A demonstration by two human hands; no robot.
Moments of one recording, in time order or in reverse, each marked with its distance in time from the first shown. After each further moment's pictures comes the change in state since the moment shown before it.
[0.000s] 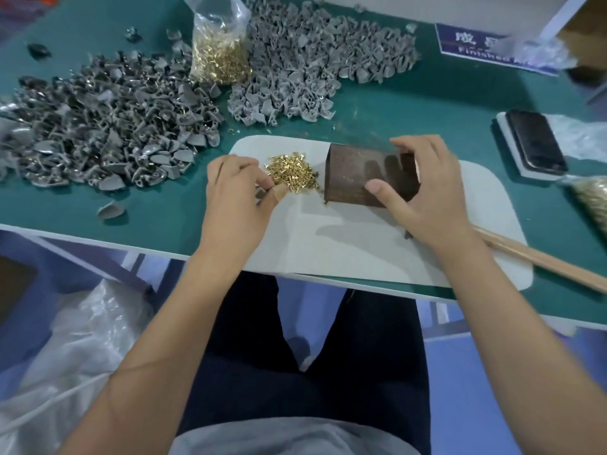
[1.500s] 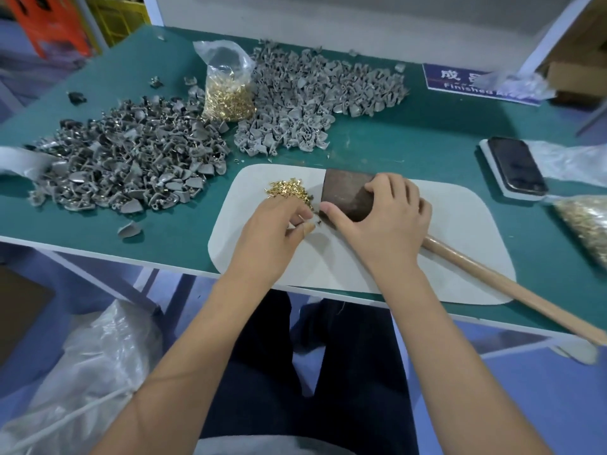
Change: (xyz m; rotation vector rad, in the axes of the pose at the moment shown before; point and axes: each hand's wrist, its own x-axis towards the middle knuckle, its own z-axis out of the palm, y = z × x) left_hand -0.017 0.041 0.009 -0.103 -0.143 0.130; right_hand -0.007 -0.058 0.030 -0.315 0.190 0.333
